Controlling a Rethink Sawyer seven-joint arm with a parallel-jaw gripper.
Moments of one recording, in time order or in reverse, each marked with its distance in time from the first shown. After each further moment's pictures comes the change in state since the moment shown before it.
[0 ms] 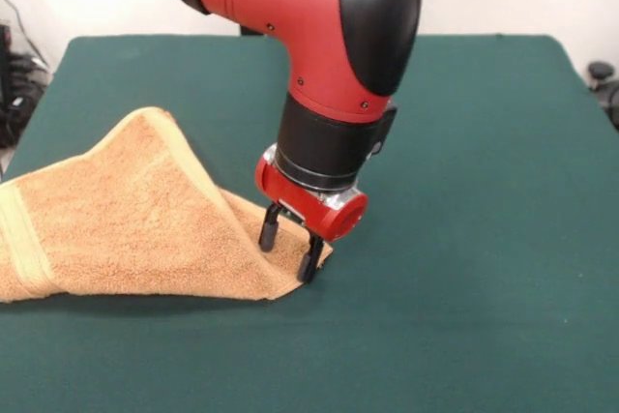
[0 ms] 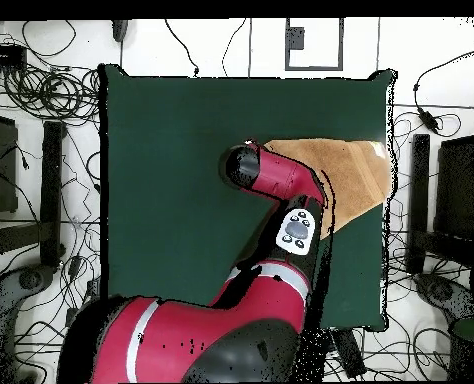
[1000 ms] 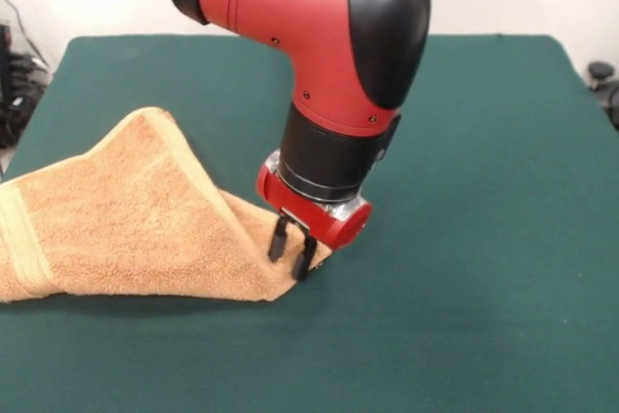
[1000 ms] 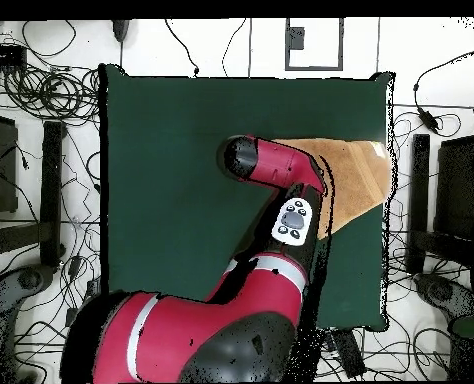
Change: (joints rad) arm 0.004 0.033 -0.018 -0.090 -0.041 0.097 0.000
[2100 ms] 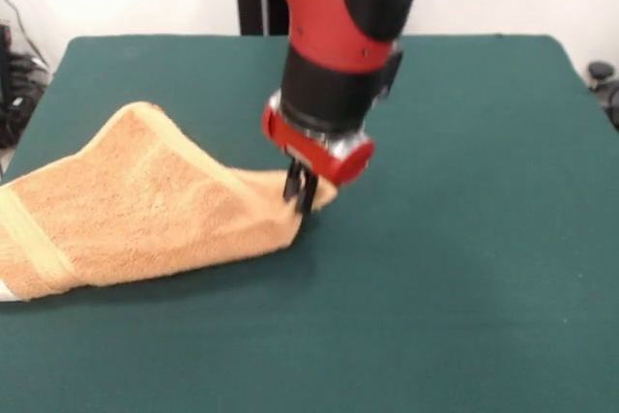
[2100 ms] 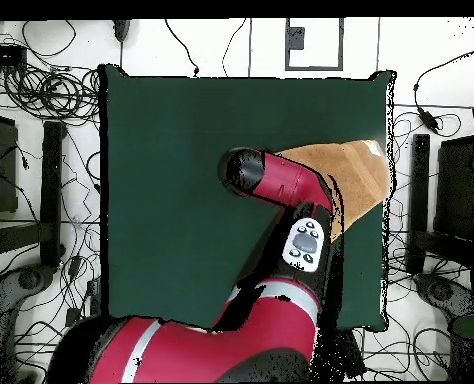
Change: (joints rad) arm -0.013 -0.170 0.045 0.213 -0.001 0.048 0.000
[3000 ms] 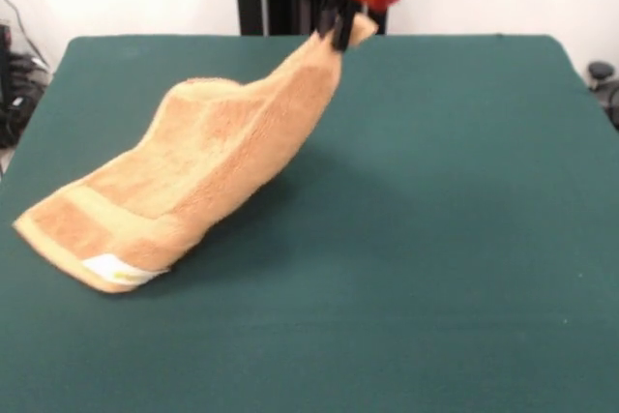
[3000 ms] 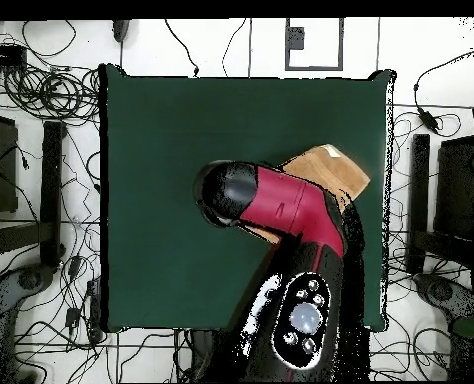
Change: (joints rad) arm 0.064 -0.311 -0.029 0.150 -0.106 0.320 0.000
